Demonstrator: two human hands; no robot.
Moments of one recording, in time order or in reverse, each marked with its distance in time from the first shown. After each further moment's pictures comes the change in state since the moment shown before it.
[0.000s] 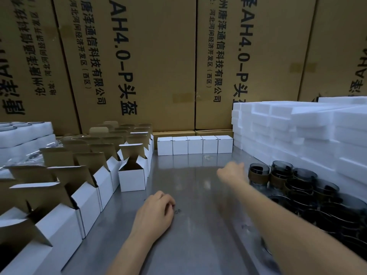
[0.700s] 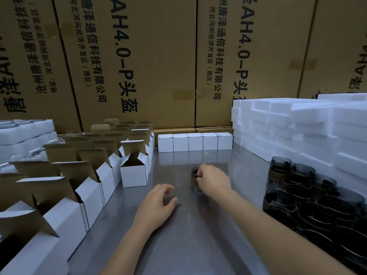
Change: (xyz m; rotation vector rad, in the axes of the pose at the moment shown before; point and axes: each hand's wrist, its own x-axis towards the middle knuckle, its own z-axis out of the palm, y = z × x) left_hand 0.005 -0.005 -0.001 -0.250 -0.008 -0.055; right_hand -0.047 -0.015 0.023 -0.230 -0.015 -0.448
